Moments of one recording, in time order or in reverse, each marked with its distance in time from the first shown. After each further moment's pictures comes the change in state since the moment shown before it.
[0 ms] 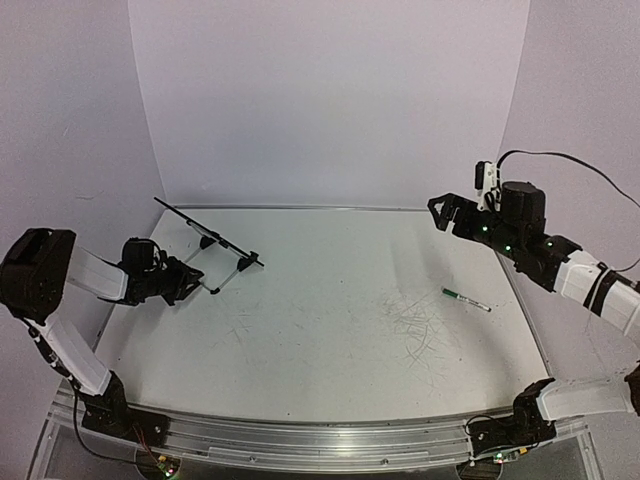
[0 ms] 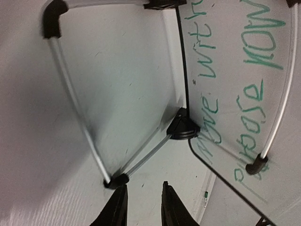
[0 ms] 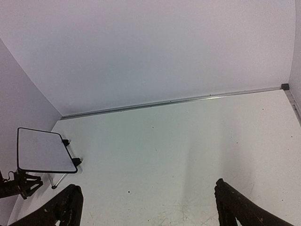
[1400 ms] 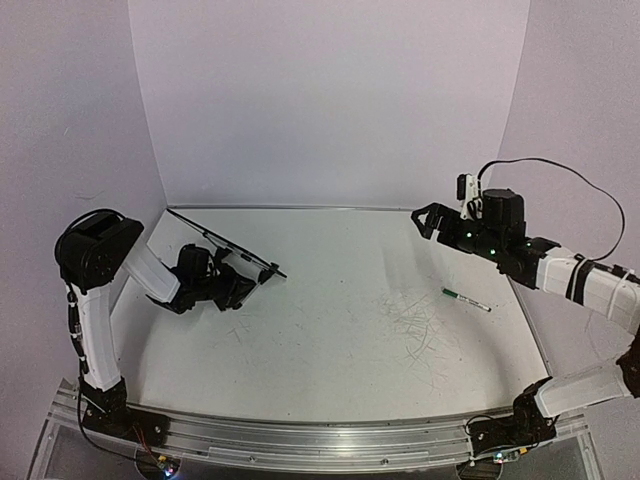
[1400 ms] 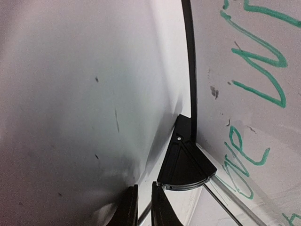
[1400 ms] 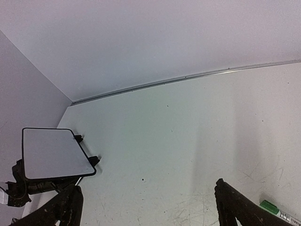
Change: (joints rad) left arm -0.294 0.387 0.177 0.286 -0.015 -0.168; right arm 0.002 0.114 -0.025 0.078 -0.103 0.087
